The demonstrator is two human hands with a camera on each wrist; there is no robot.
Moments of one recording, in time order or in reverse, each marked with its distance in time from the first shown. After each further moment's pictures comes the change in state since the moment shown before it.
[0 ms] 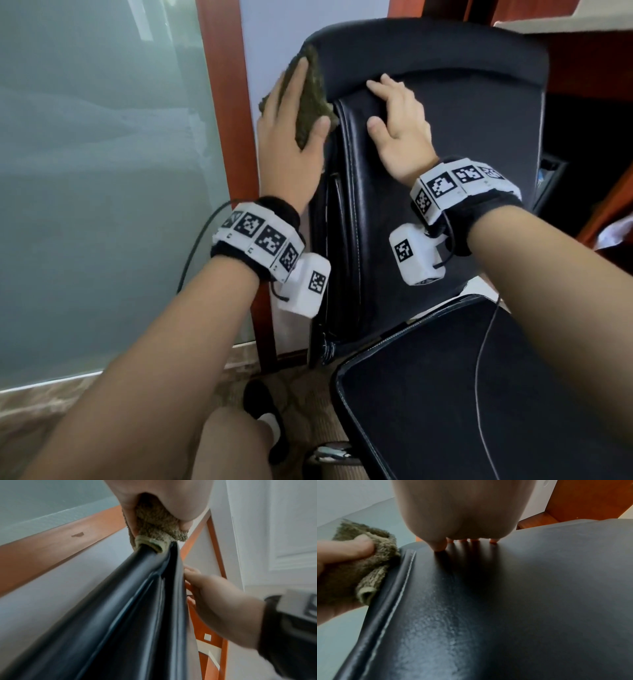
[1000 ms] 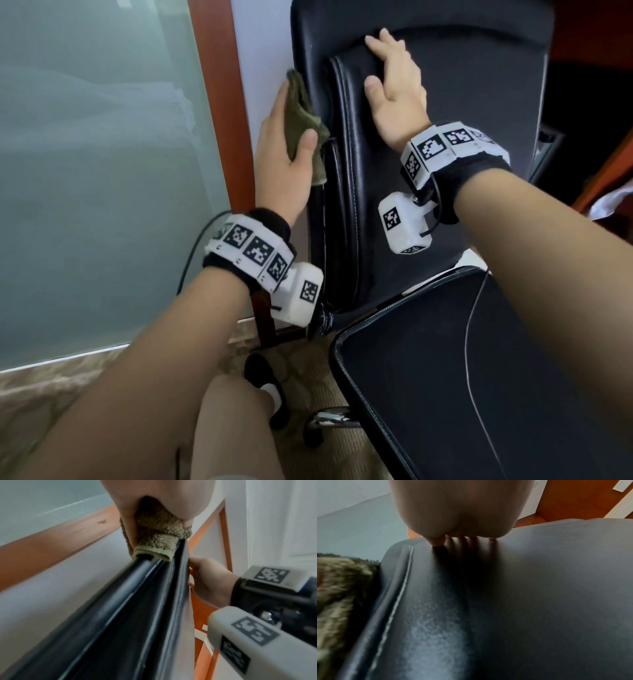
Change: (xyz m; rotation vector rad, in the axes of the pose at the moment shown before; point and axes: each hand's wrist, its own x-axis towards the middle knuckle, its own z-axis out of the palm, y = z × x) left_hand -0.049 -0.021 0.000 -0.096 -0.040 -0.126; right_hand -0.004 -0.002 0.010 0.038 0.038 0.020
